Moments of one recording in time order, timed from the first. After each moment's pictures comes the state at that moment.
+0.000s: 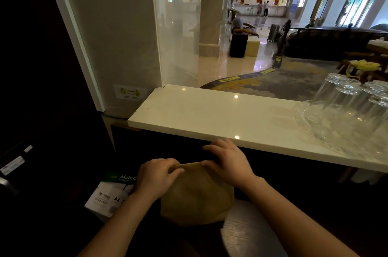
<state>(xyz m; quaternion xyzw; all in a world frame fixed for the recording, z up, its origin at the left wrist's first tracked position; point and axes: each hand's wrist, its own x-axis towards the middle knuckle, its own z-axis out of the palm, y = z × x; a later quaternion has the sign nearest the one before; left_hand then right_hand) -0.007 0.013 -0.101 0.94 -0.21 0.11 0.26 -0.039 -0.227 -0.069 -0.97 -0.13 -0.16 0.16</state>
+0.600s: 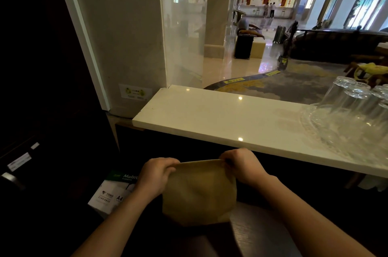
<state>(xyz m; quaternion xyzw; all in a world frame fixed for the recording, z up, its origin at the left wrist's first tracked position) 0.005 0.022 -0.110 0.92 -0.19 0.06 0.34 -0.029 -0.255 -0.071 -0.98 -0.10 -0.04 0.16</state>
